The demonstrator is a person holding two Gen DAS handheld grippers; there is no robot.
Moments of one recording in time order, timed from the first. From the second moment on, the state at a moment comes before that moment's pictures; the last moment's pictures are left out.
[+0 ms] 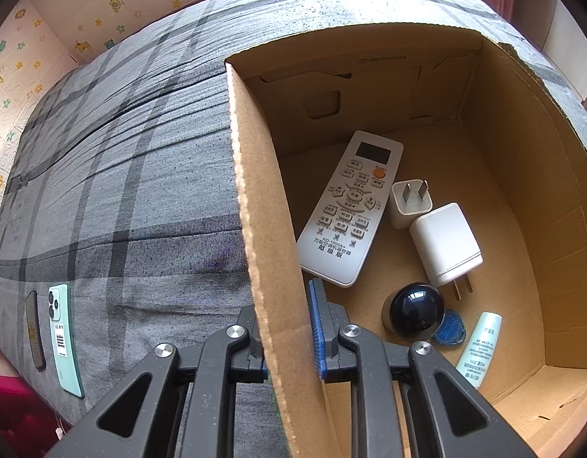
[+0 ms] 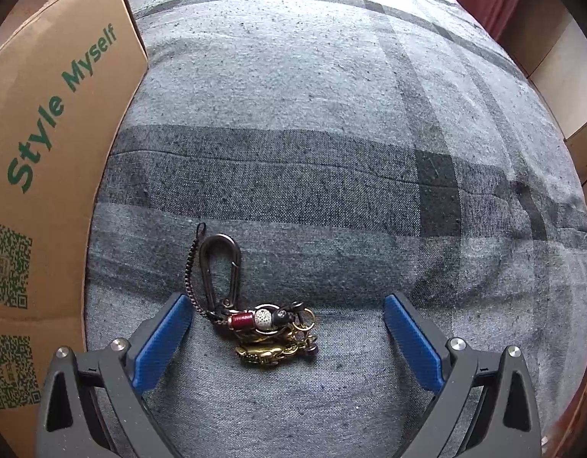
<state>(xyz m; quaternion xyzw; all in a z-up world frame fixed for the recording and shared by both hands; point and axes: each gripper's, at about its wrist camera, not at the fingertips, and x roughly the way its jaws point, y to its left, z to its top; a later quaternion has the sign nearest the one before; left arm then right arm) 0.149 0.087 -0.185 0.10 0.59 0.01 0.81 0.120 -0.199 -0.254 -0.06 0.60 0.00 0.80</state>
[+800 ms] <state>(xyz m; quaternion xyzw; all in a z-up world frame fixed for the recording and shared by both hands) 0.148 0.086 -0.185 0.10 0.58 0.02 0.81 0.115 -0.216 -0.201 0.01 0.58 0.00 0.81</state>
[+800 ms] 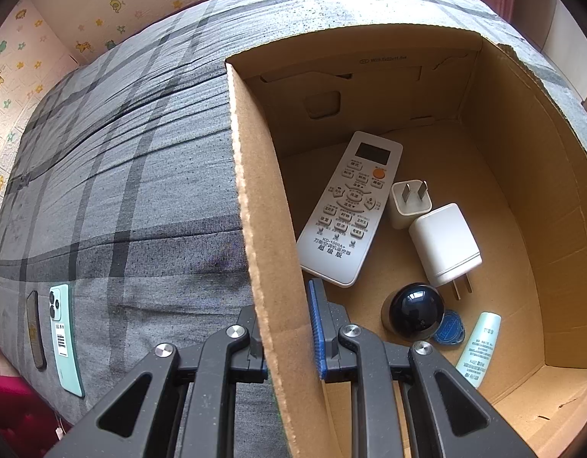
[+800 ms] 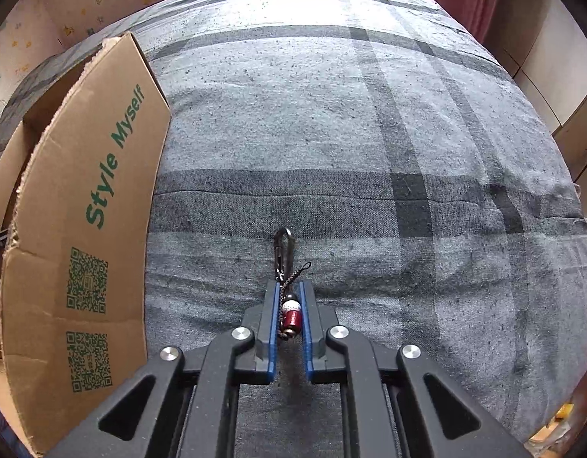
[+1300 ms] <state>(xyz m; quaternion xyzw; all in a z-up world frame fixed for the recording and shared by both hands) 0.148 0.085 -0.184 0.10 0.58 0.01 0.81 0.108 -0.209 -0.150 0.00 0.55 0.02 0.83</state>
